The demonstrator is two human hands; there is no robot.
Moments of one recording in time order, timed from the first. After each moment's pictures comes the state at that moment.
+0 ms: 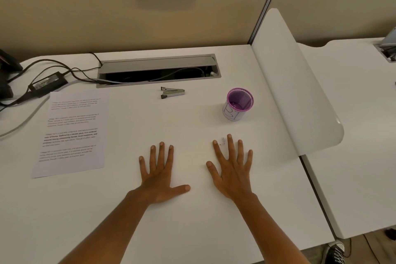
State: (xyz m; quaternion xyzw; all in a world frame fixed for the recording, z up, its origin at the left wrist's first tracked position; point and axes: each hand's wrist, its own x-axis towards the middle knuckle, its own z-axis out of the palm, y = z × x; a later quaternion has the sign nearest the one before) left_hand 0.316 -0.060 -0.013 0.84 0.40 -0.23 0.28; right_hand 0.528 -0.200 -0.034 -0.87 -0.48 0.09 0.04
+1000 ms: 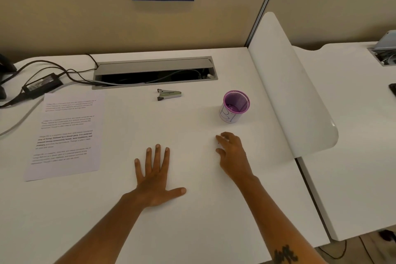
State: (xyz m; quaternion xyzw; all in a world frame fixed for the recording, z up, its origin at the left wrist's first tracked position) left_hand 0.315 -0.055 -0.011 0.84 0.40 -0.23 0.28; right_hand 0.575 -0.157 -0.023 -0.84 -0.49 0.14 0.20
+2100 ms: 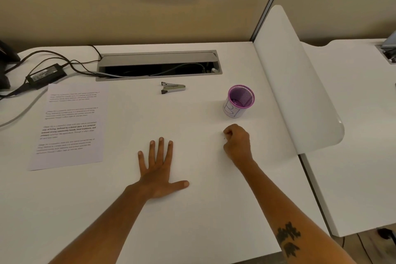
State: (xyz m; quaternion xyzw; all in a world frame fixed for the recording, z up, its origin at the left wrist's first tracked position) left_hand 0.316 -0.058 -0.013 0.85 0.39 -0.23 0.28; right_hand 0.583 -0.139 -0.012 -0.87 -0.36 0.18 0.30
